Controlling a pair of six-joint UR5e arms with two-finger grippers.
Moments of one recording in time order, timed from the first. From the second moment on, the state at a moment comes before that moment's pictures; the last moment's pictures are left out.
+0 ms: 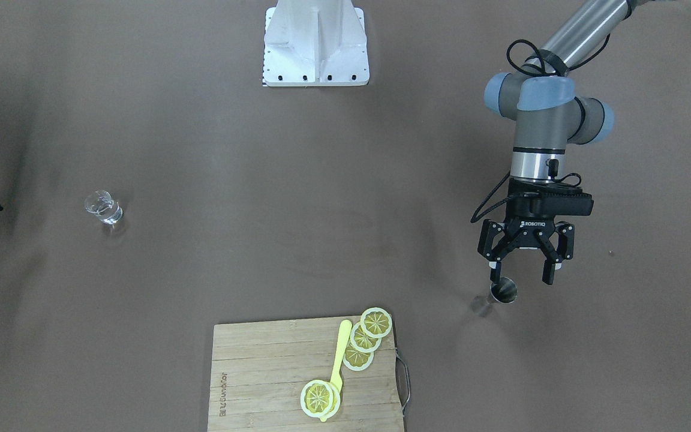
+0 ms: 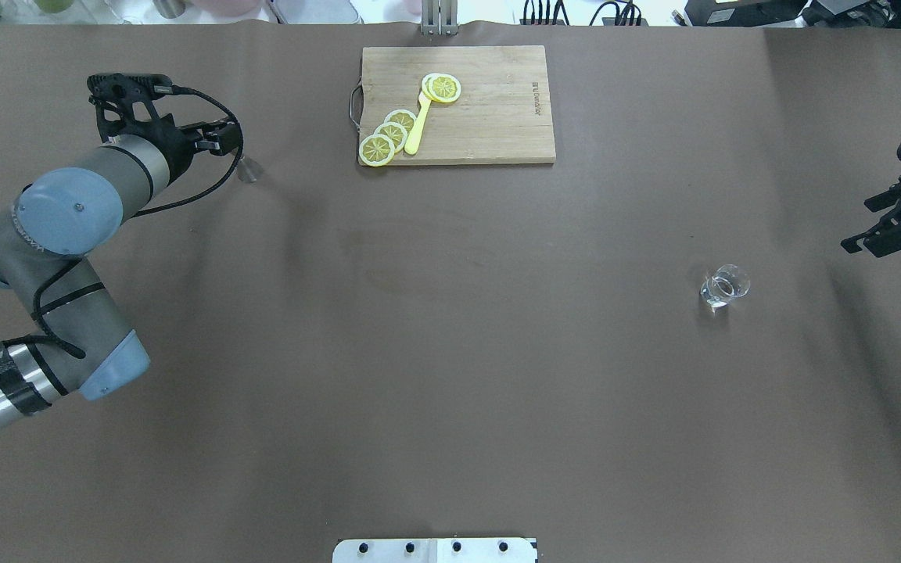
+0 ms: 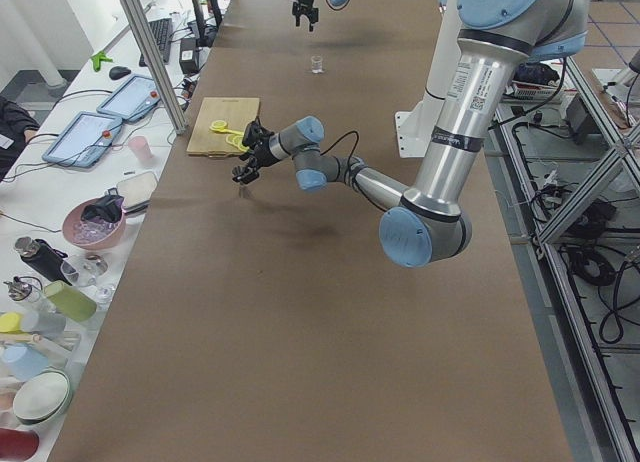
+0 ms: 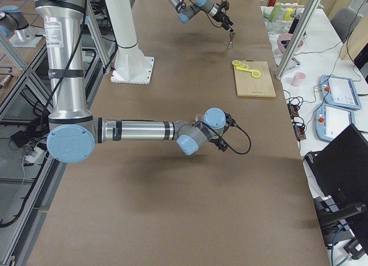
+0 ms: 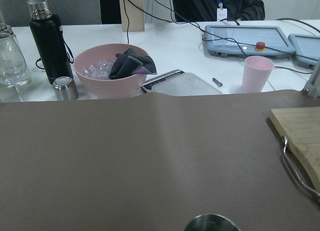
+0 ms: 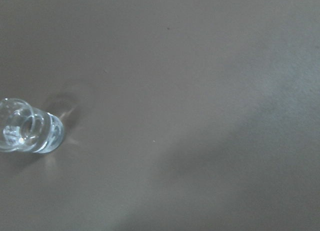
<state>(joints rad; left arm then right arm) -0.71 -1.93 -1.52 -2.44 -1.21 -1.04 1.19 -1.53 1.49 -0.84 2.43 -0.12</state>
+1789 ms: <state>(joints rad) -0.57 -2.03 -1.24 -2.58 -0.84 -1.16 0.99 -1.49 1.30 -0.28 2.48 -0.10</state>
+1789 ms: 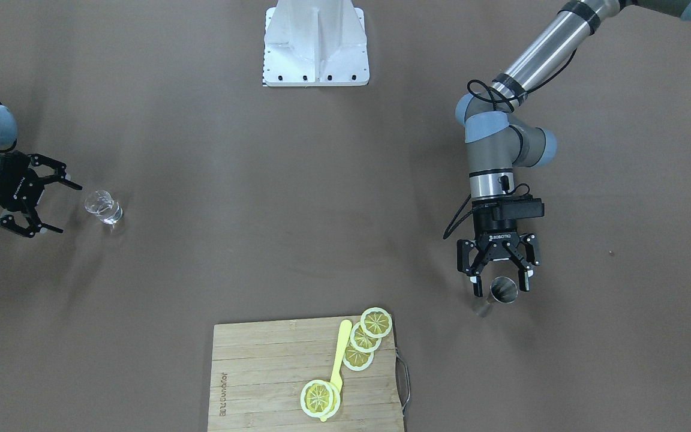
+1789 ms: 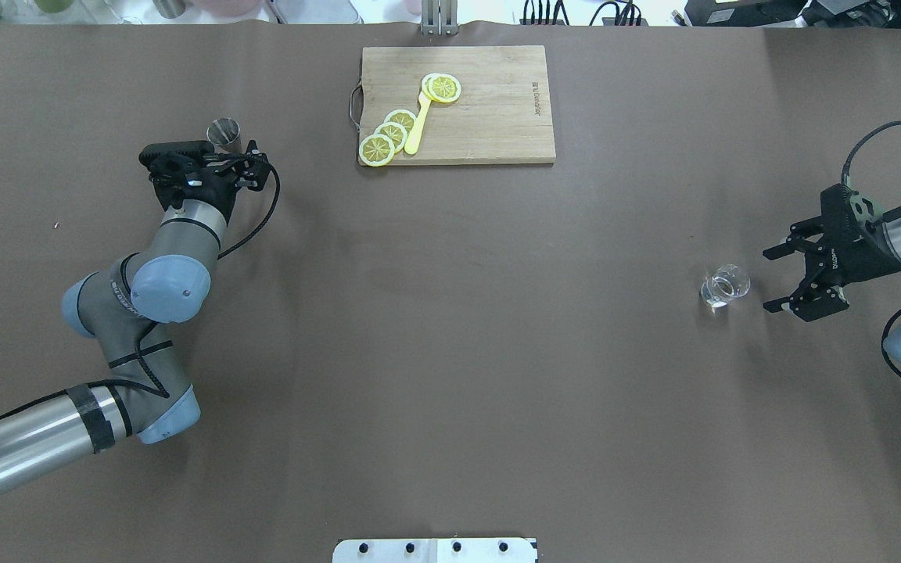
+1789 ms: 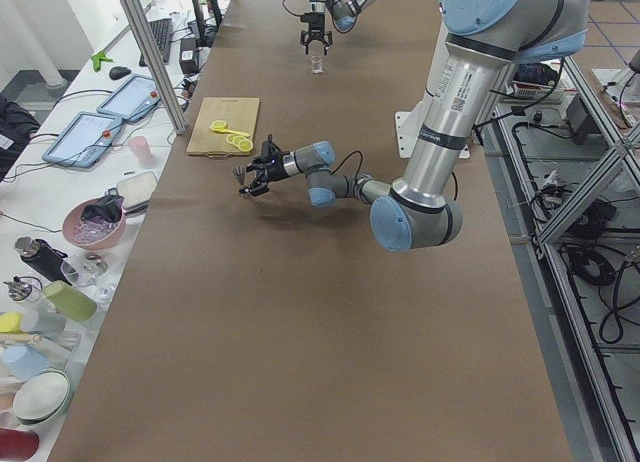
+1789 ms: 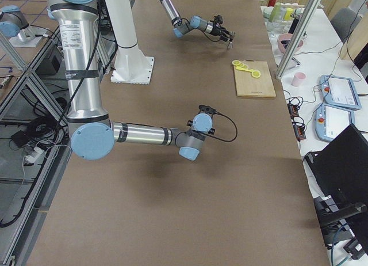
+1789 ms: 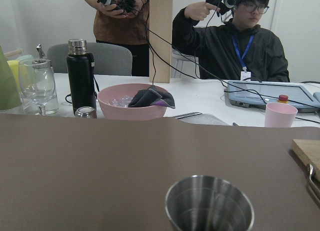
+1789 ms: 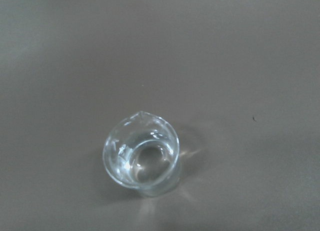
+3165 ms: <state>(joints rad) -0.55 -2.06 -1.19 -2.58 -0.82 -1.19 0.95 -1.43 1.20 -0.08 2.47 -0.06</state>
